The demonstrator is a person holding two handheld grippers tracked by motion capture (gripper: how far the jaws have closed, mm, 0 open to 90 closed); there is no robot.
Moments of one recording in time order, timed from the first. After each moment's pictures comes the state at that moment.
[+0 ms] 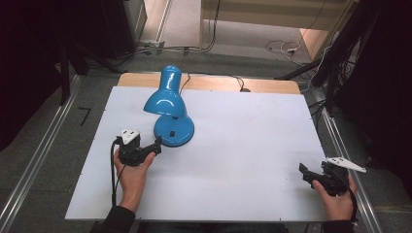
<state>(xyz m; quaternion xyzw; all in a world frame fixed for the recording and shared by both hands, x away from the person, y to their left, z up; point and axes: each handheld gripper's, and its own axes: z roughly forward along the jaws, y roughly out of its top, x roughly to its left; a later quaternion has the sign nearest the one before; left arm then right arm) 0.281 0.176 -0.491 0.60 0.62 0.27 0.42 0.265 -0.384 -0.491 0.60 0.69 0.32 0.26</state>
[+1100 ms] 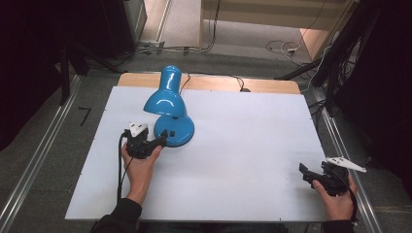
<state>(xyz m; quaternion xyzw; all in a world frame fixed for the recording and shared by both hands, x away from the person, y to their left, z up) 0.303 0.162 -0.488 0.61 0.61 0.27 0.43 0.266 -0.385 -0.492 0.60 0.69 0.32 0.26</state>
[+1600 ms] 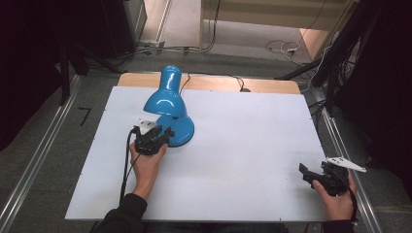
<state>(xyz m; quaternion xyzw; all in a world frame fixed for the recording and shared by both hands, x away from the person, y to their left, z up) 0.317 0.145 -0.493 0.64 0.57 0.26 0.44 0.266 -0.385 -0.492 0.60 0.69 0.32 0.26</state>
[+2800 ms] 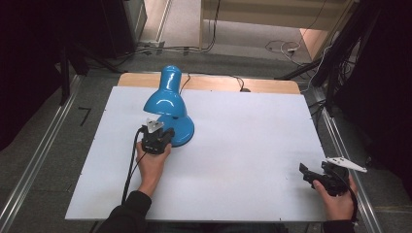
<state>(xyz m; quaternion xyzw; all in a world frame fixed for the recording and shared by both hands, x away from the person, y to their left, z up) 0.327 0.136 -0.503 0.66 0.57 0.24 0.43 0.266 -0.386 -0.492 0.60 0.69 0.32 0.26</state>
